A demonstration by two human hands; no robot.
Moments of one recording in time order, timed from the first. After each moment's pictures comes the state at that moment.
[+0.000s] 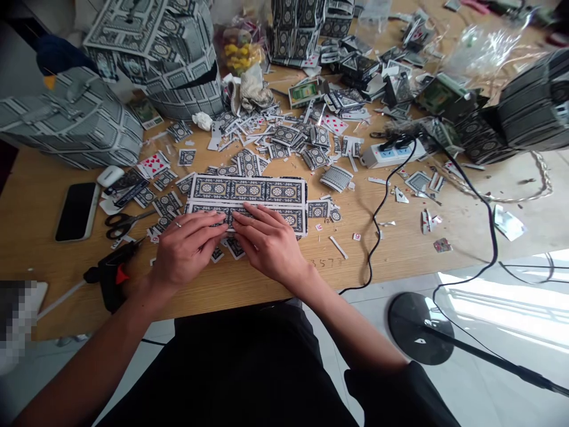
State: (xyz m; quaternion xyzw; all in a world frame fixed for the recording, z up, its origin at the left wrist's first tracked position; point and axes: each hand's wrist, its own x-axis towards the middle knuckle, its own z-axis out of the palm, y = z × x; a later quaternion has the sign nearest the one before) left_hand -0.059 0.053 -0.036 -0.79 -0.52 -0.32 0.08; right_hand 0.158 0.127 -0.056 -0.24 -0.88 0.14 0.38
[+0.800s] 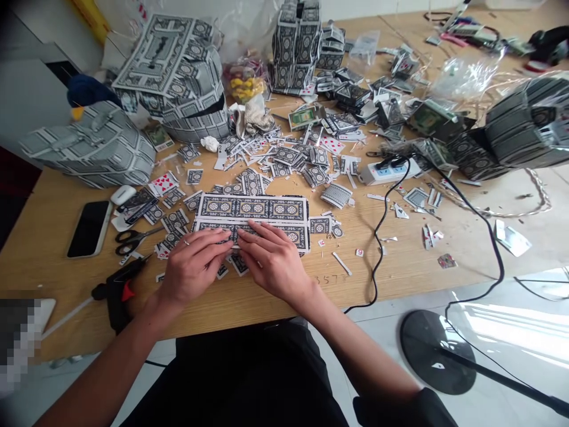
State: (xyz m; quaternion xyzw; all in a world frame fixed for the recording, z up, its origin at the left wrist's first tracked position) left_hand -0.059 0.052 -0.041 -0.78 -0.53 -0.33 0.07; right_hand 0.157 0.125 -0.053 -0.25 -0.88 0.14 0.38
